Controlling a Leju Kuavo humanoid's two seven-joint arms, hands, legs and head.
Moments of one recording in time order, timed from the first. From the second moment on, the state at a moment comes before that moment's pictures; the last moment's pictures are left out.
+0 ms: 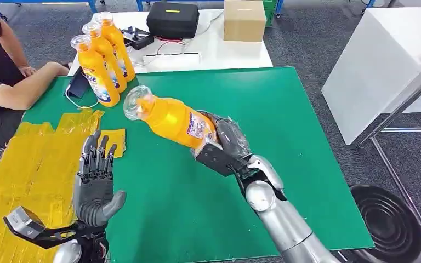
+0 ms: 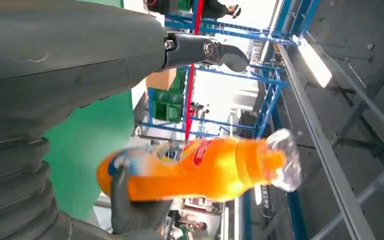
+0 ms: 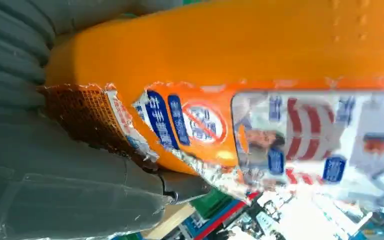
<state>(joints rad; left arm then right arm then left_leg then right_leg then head) 0.09 -0.17 -0.11 -1.69 0.07 -0.29 -0.49 -0.40 0.08 0.53 -1.35 0.45 0.01 -0.12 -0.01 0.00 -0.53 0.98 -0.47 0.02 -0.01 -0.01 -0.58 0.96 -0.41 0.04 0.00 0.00</state>
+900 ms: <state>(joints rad) 0.05 -0.17 -0.13 -1.61 0.09 -0.30 -0.49 -0.52 0.25 0.79 -1.07 0.53 0.00 -0.10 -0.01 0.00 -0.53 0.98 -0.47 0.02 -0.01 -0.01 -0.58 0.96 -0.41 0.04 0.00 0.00</state>
